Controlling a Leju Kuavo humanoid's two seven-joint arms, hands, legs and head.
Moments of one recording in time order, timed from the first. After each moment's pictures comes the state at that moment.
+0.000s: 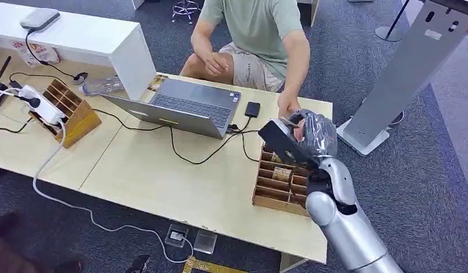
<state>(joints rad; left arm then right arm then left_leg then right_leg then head) -0.08 0.07 -0.72 -0.21 0.82 0.23 0.23 -0.70 0.03 0.83 -1.15 0.58 -0.22 0.17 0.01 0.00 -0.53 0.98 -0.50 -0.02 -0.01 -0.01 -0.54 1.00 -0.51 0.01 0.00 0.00</state>
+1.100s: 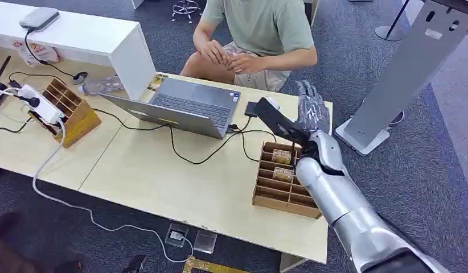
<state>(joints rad) -0.08 0.07 -0.75 -0.21 0.90 0.28 0.21 -0.93 0.18 0.84 -0.62 0.50 -0.34 0.05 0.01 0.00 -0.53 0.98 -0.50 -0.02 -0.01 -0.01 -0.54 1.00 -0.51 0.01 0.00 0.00</state>
